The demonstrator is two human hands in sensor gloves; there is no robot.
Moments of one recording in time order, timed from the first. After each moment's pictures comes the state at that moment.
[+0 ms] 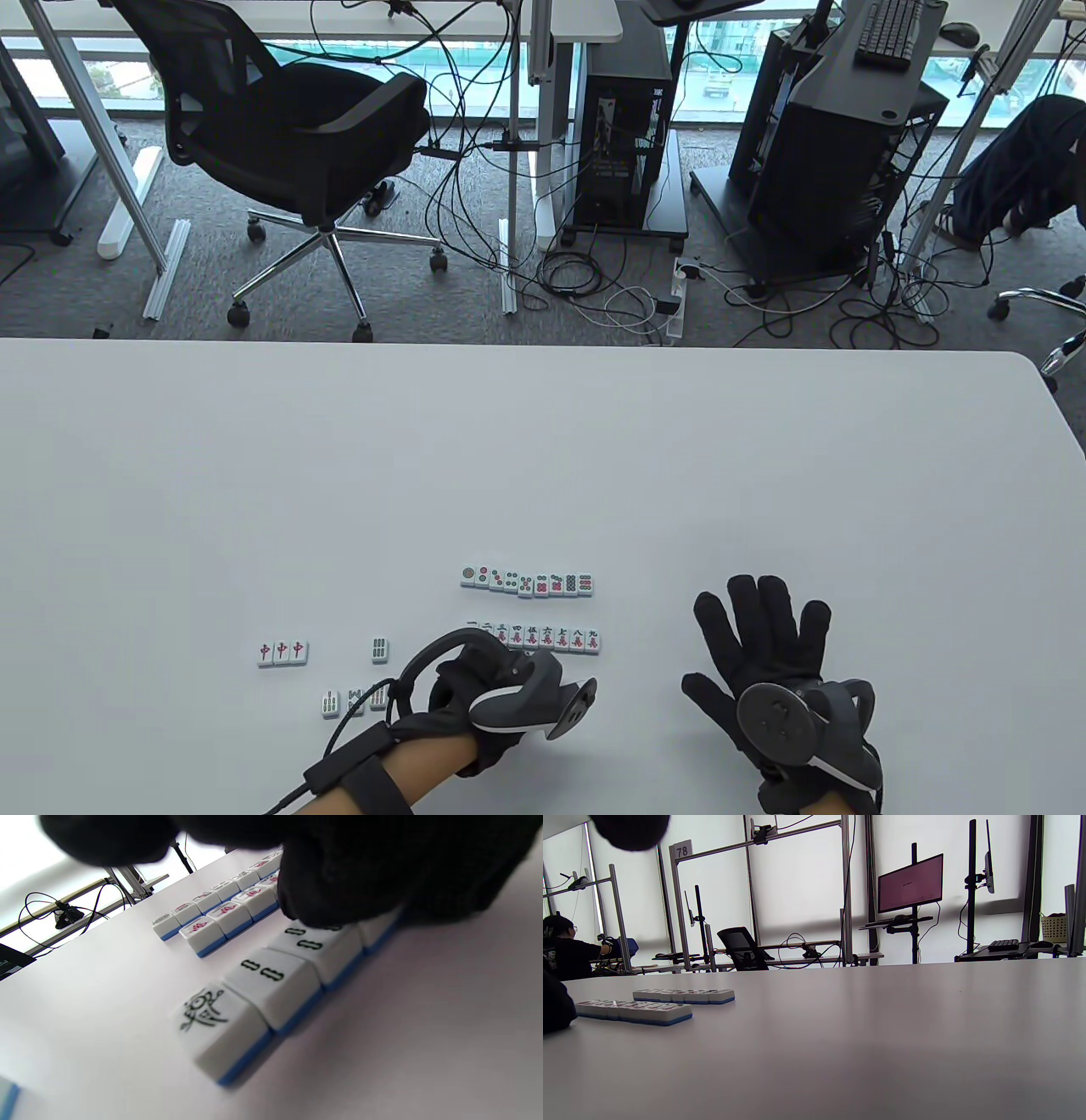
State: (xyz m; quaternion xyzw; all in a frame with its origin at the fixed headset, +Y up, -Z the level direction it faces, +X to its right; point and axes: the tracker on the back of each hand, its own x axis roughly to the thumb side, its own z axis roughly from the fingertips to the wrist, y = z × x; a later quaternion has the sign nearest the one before) left_hand -0.034 -0.758 -0.251 -0.10 -0.26 -0.24 0.93; right_hand 0.224 -0.728 -0.233 0.18 -0.08 0.98 0.08
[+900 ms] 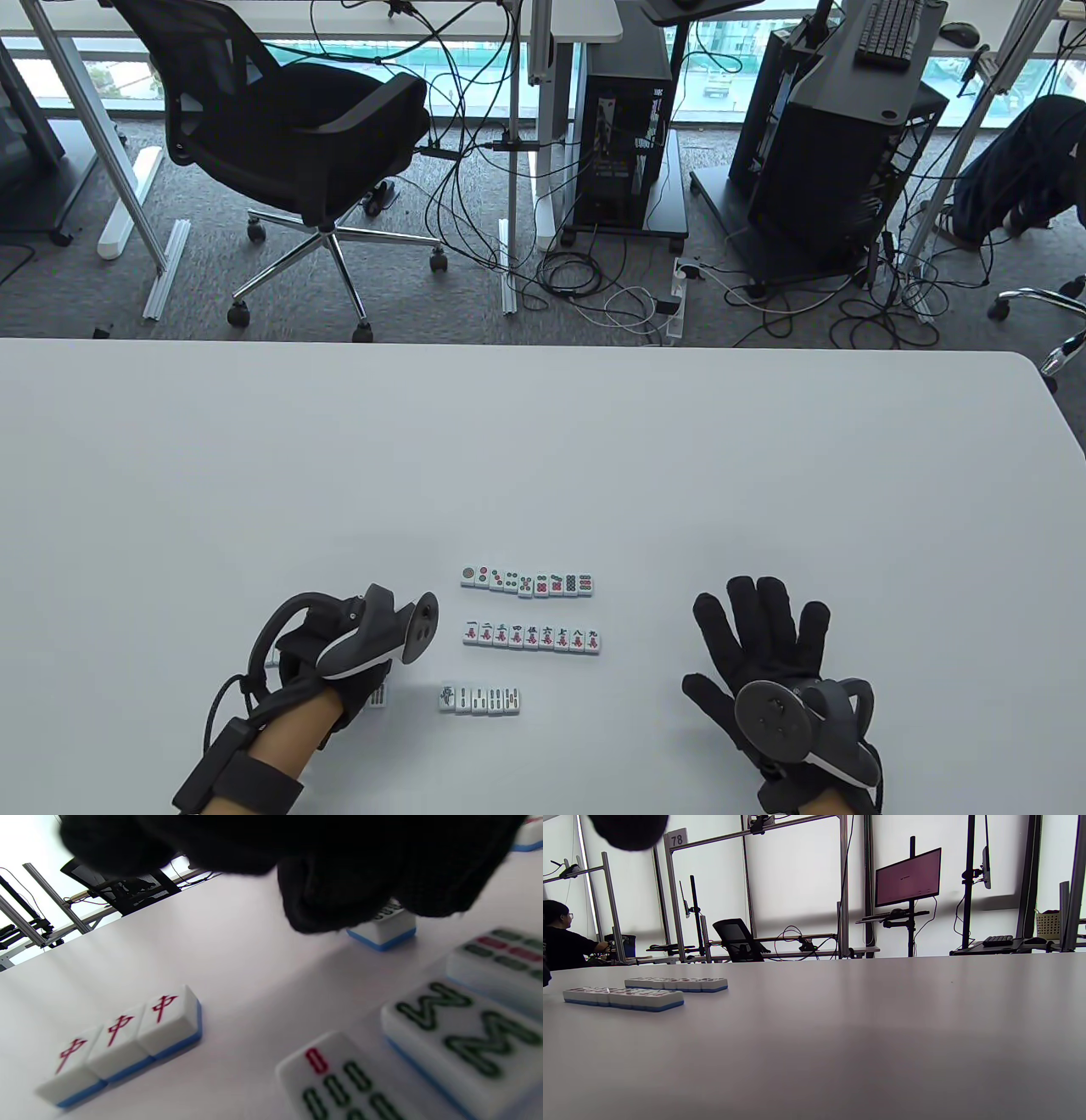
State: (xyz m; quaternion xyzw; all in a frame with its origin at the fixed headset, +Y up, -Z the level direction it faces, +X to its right) left_hand -0.180 -0.752 -0.292 -0.13 -0.07 -0.19 0.97; right_hand 0.225 -0.731 -0.234 0.17 -0.06 0.98 0.07
